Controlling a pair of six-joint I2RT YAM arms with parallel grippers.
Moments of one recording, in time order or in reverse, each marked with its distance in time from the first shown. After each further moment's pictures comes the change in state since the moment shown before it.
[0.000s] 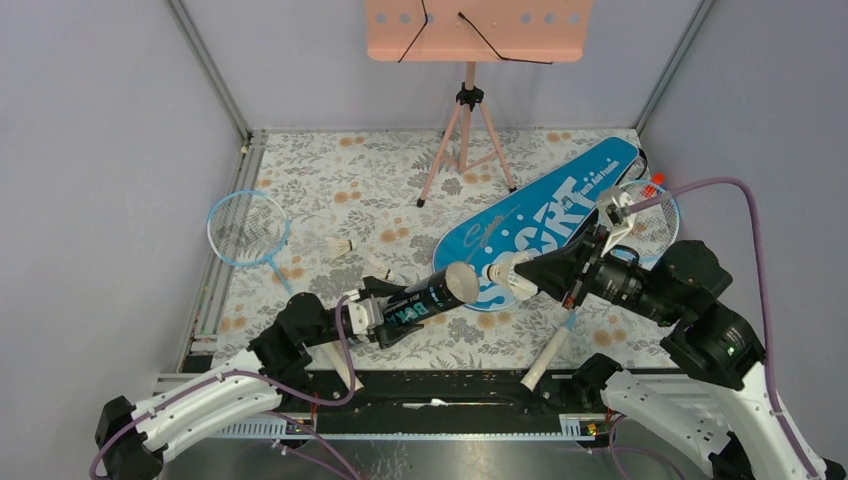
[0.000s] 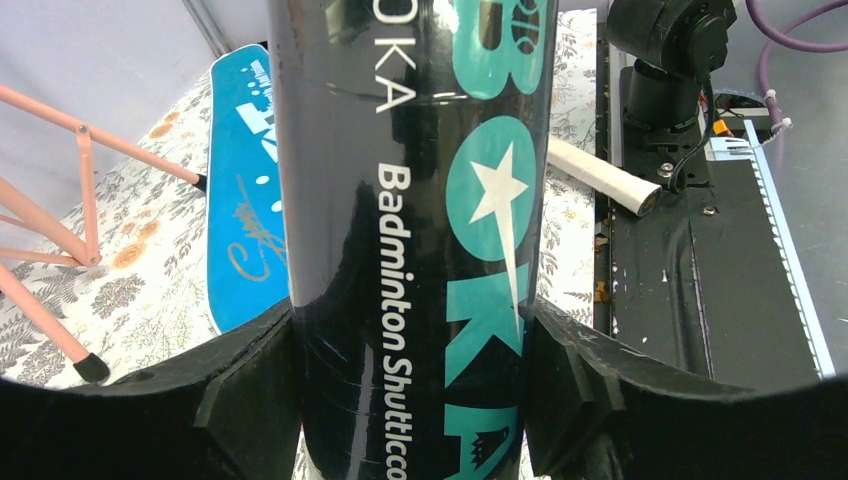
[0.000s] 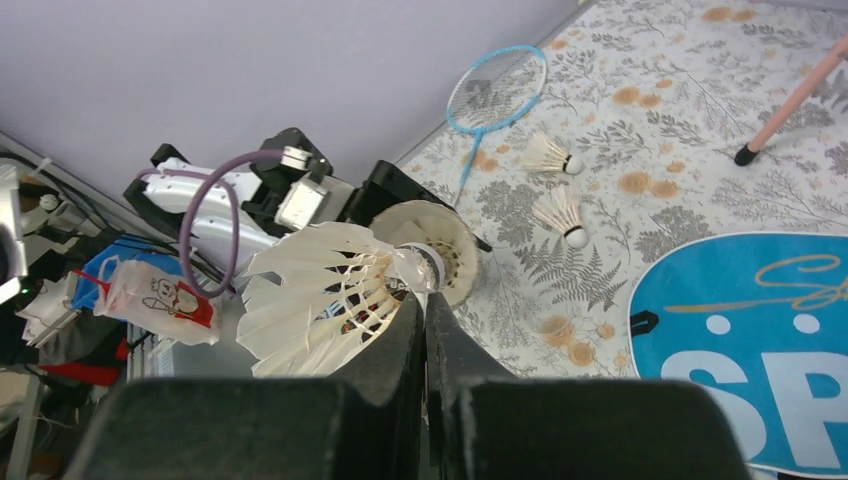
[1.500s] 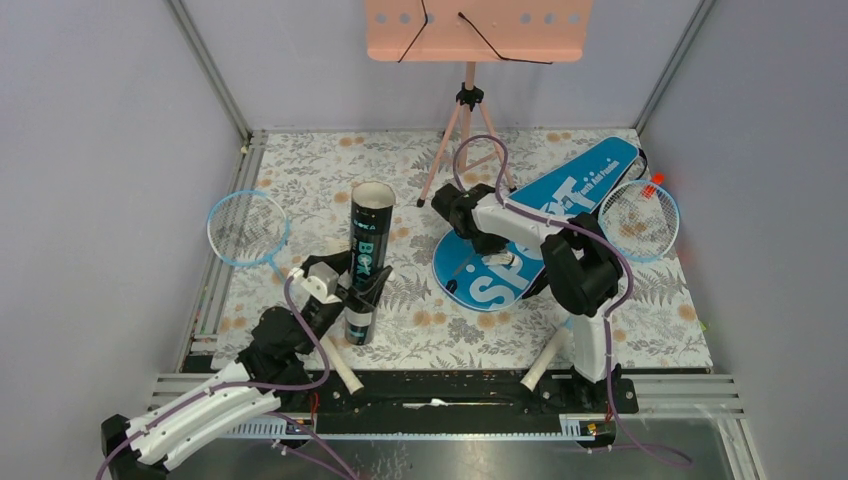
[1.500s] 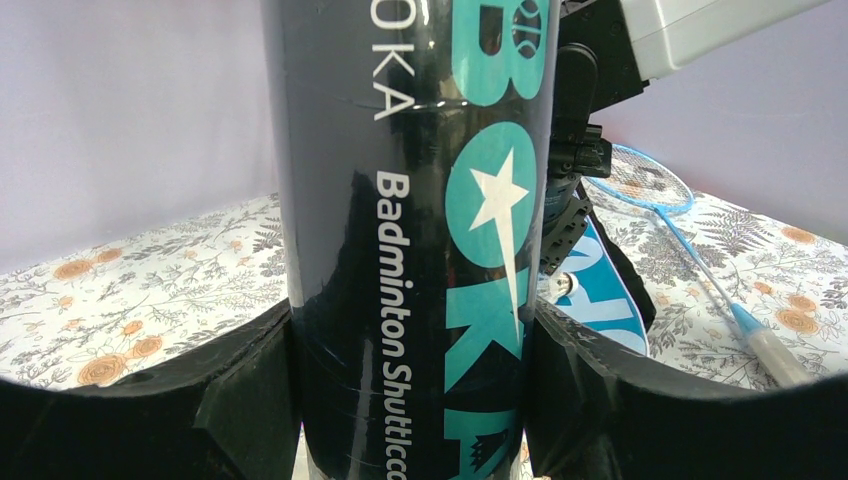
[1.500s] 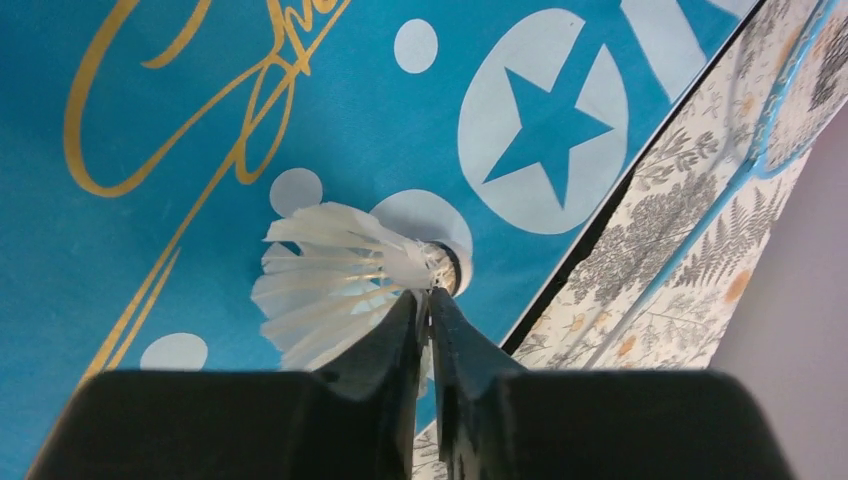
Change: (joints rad) left arm -0.001 -0.185 -0.039 0.104 -0.653 -0.174; right arm 0.000 1.388 0.350 -0.414 0.978 0.048
